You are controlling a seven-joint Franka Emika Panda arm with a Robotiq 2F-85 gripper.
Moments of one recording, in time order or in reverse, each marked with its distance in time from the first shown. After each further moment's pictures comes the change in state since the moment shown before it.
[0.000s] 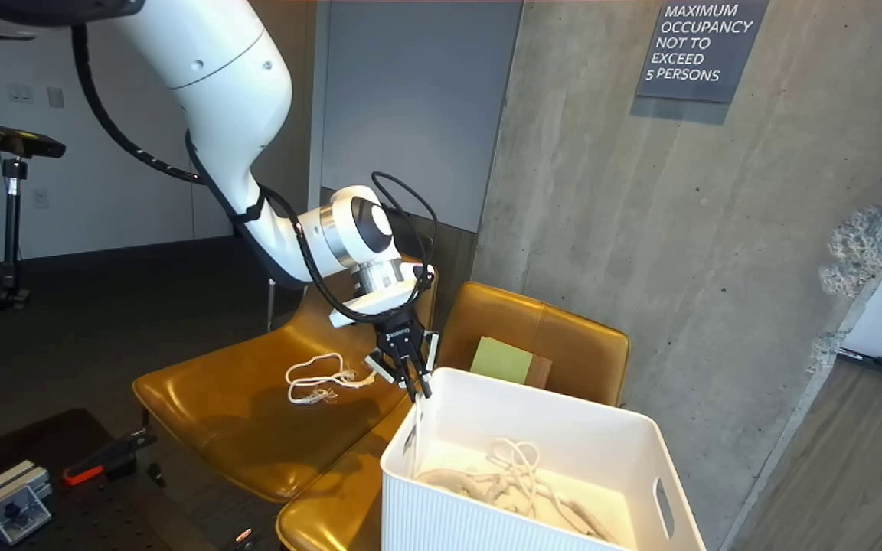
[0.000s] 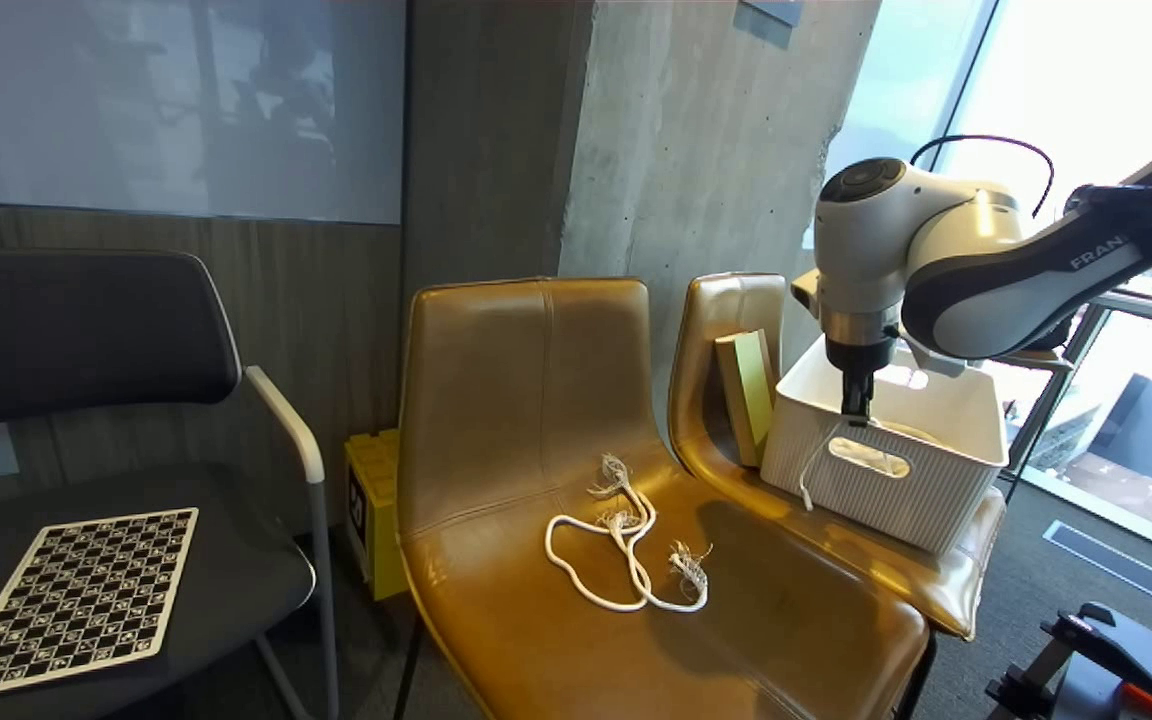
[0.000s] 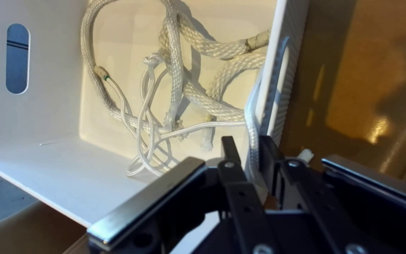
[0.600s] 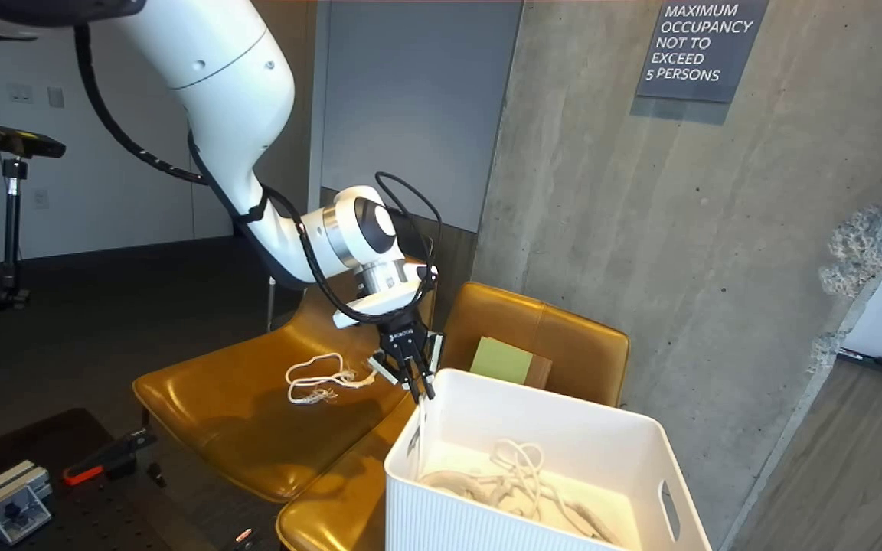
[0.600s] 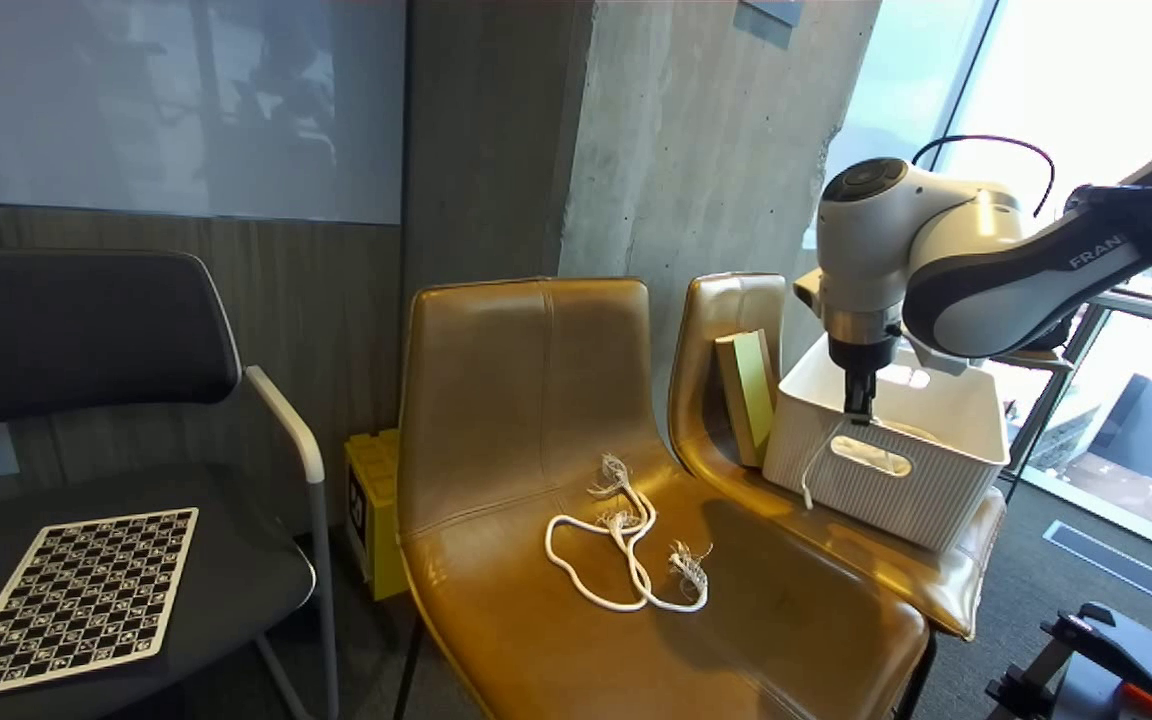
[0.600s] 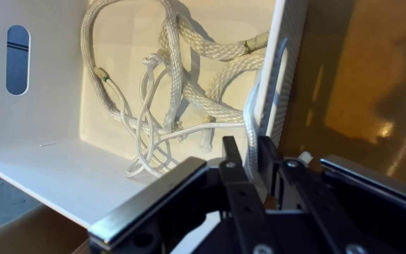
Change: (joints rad) arm -0.009 0.001 -0.002 0.004 0.001 0.000 -0.009
